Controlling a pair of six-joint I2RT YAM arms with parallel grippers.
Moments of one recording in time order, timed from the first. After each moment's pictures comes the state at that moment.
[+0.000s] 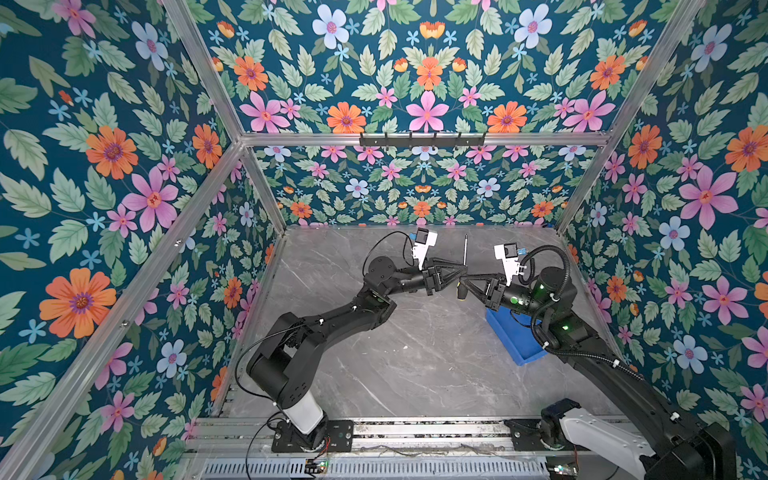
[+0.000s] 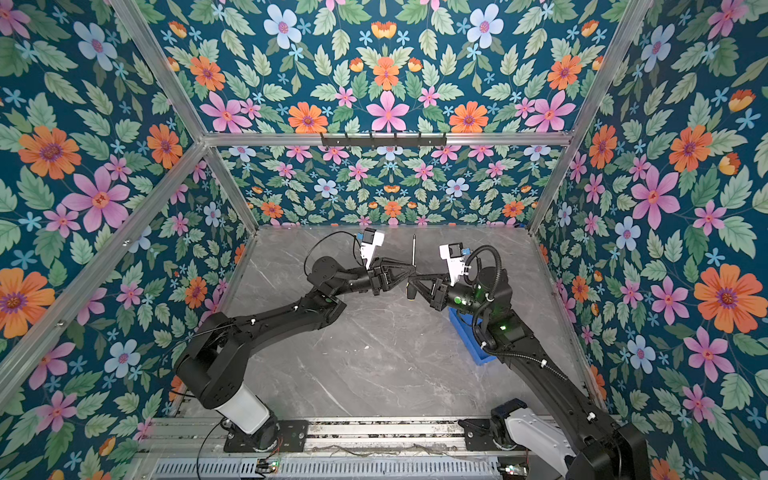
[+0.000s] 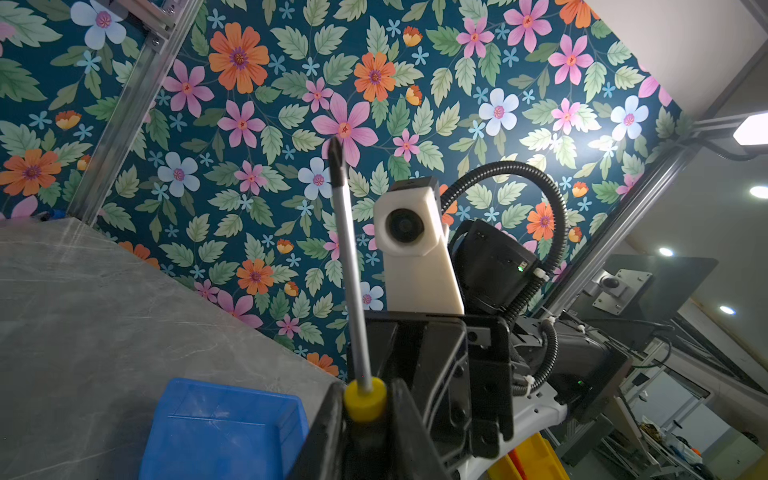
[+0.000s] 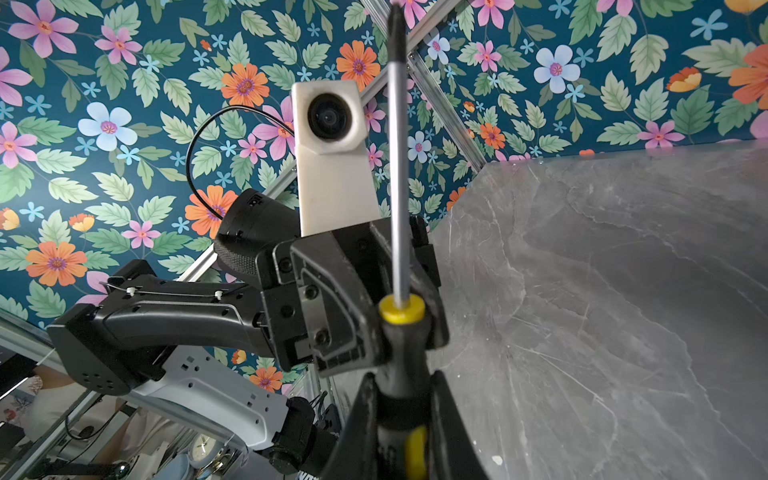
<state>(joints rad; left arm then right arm) -0.70 1.65 1.00 1.02 0.78 -0.88 0.38 1.00 0.76 0.20 -0.68 0.65</state>
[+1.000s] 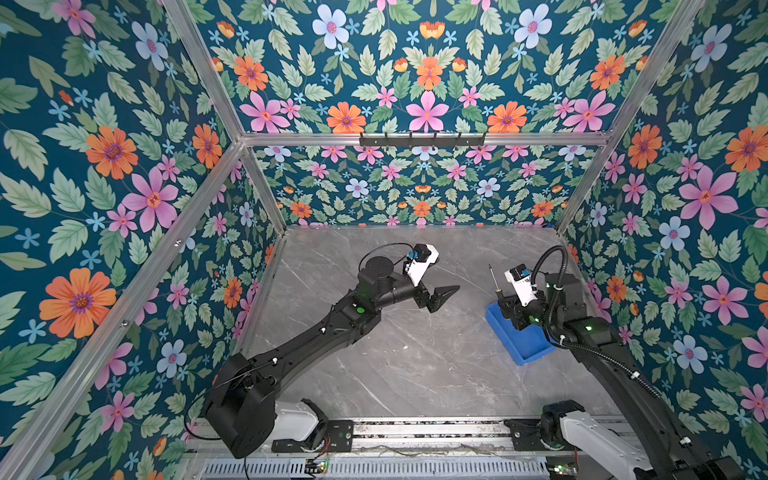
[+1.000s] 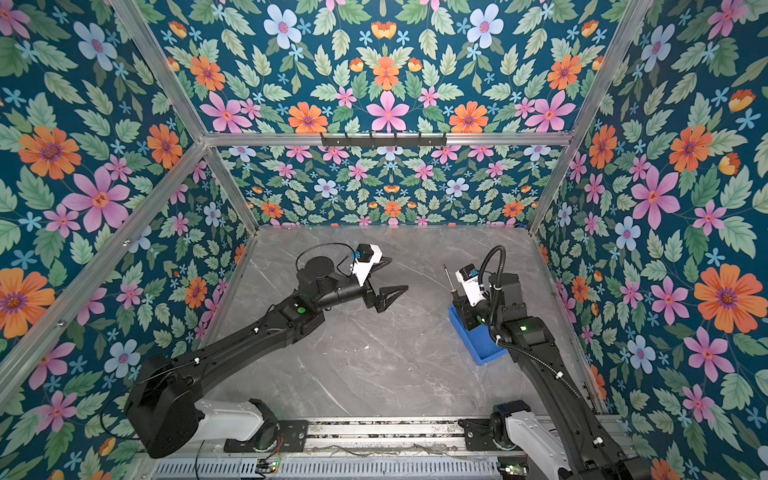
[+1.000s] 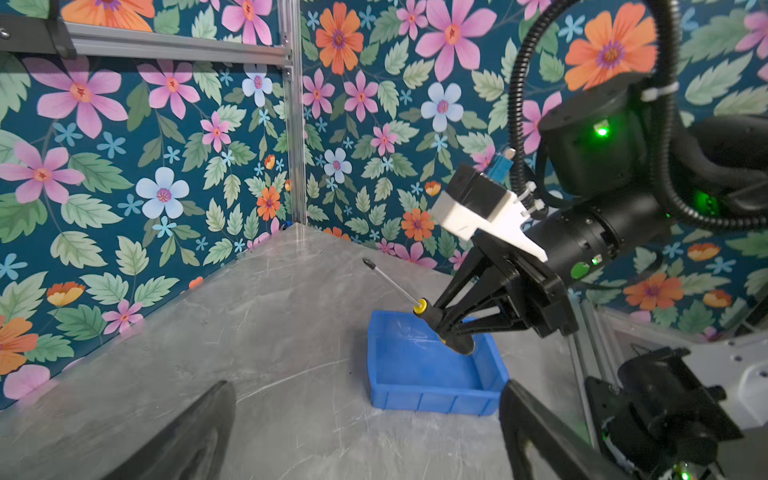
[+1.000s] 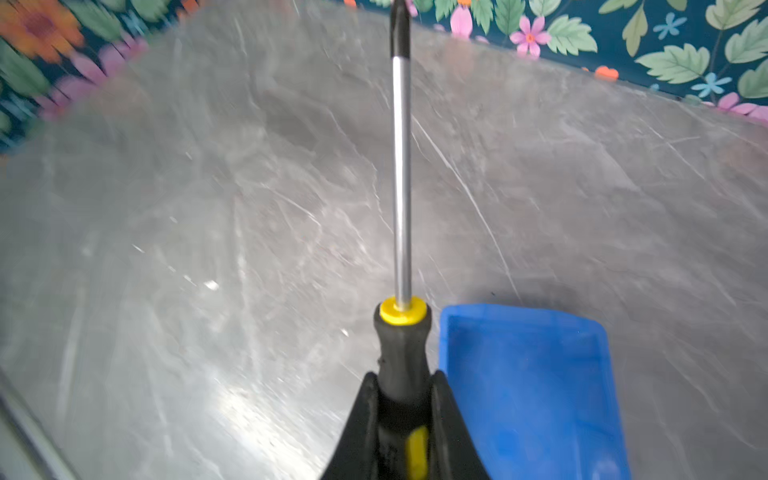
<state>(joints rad) -0.76 1.35 0.96 0.31 0.46 -0.01 0.19 0.94 0.81 -0.61 -0.27 -0.24</state>
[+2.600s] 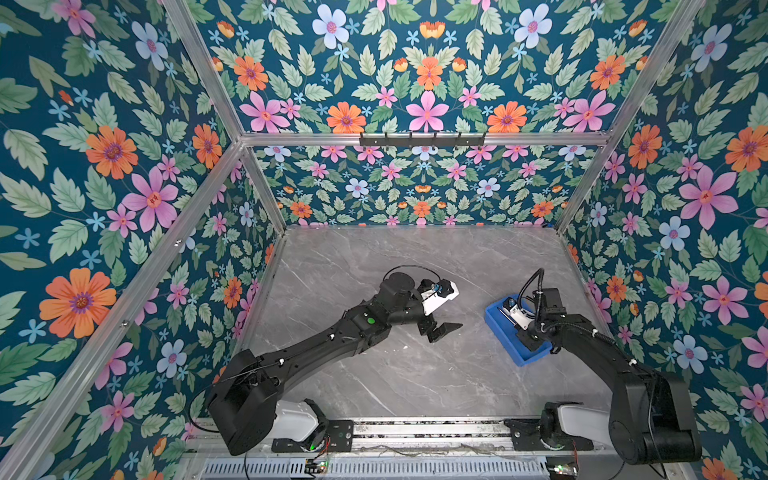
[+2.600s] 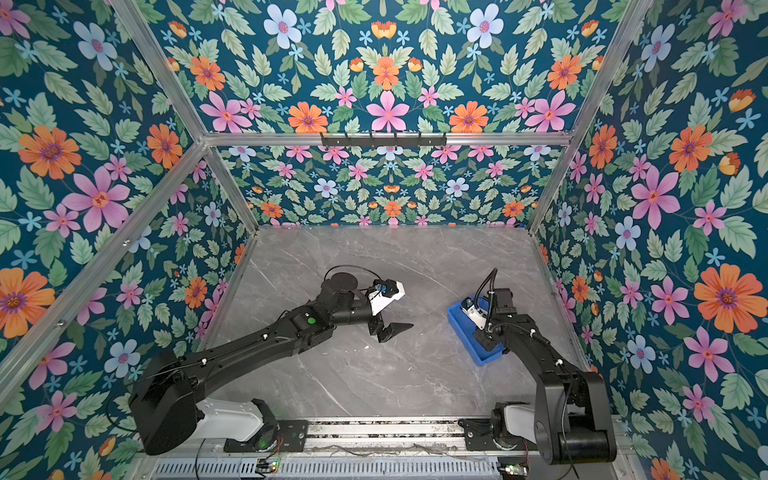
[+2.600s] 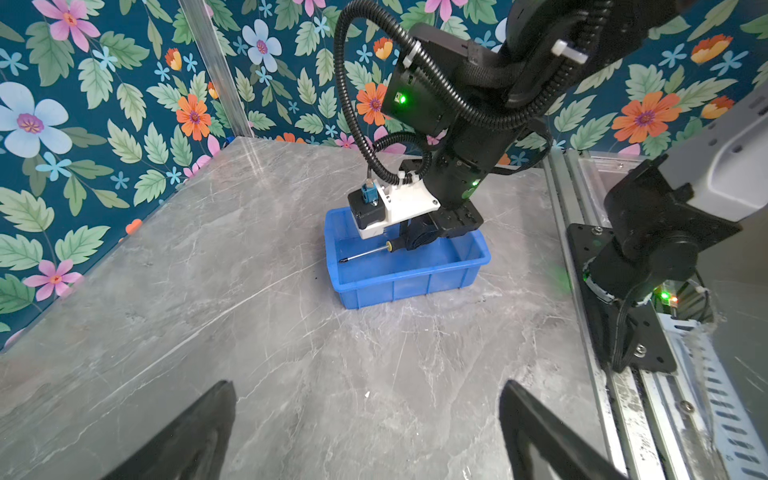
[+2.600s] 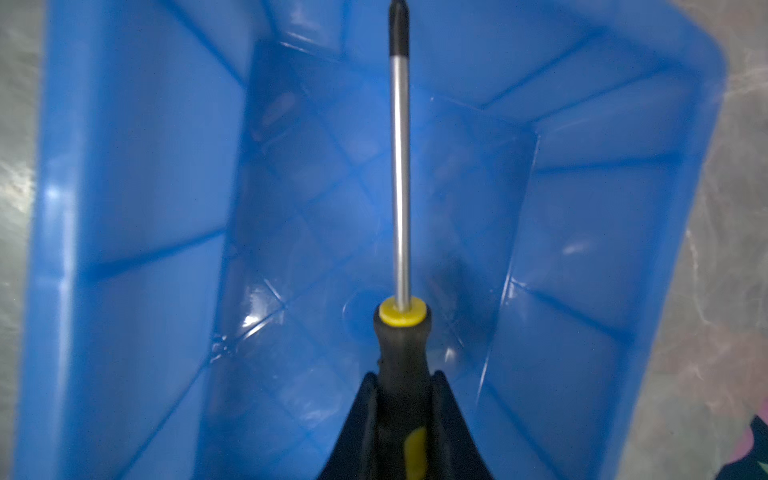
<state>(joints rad) -0.87 1.36 0.92 0.07 0.41 0.24 0.02 1.25 0.63 -0.51 -0.03 -0.66</state>
